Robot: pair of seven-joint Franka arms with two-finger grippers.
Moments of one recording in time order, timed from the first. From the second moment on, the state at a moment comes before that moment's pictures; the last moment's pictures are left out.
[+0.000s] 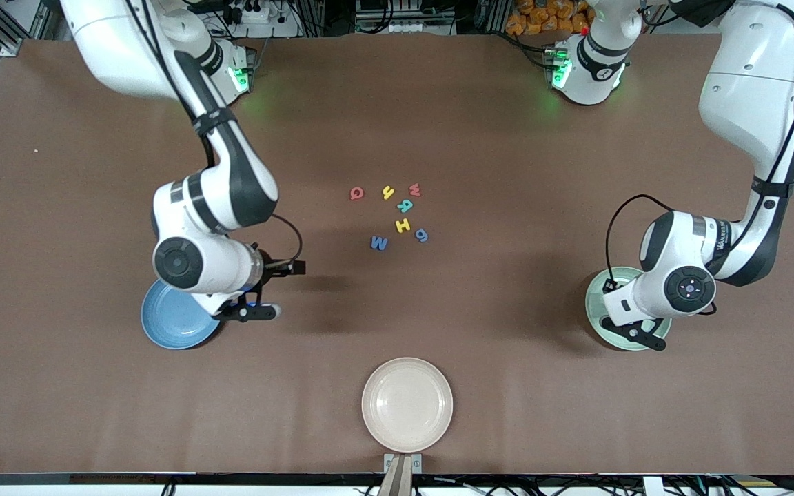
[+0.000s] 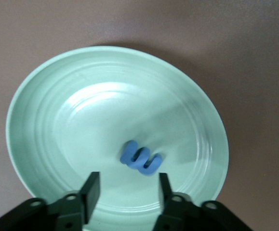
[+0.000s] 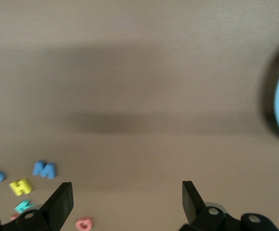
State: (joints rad) left arm 0.09 0.69 -0.23 -1.63 0.35 2.09 0.13; right arm 0.42 0.57 -0.04 -1.48 0.21 1.85 0.29
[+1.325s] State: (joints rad) left arm -0.04 0.20 -0.24 -1.60 0.17 1.73 0.02; right arm 0.66 0.69 -0.04 -1.51 0.21 2.10 0.68
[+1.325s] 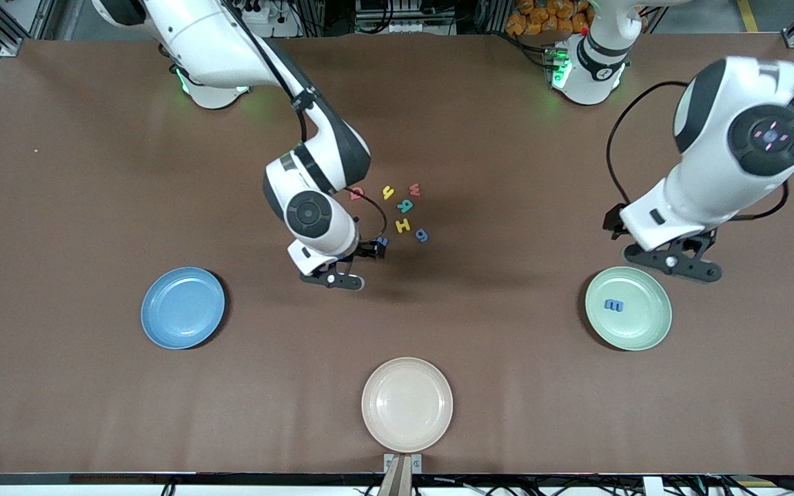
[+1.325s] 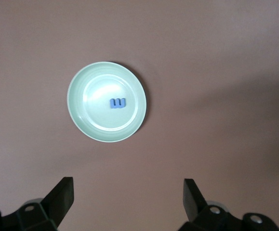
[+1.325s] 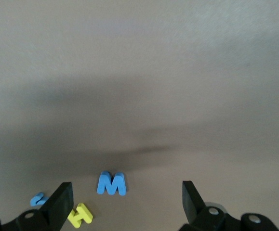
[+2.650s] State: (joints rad) left arm 0.02 0.17 -0.25 -1.61 0.05 1.72 0.01; right arm 0.77 0.76 -0.04 -1.59 0.18 2.27 0.88
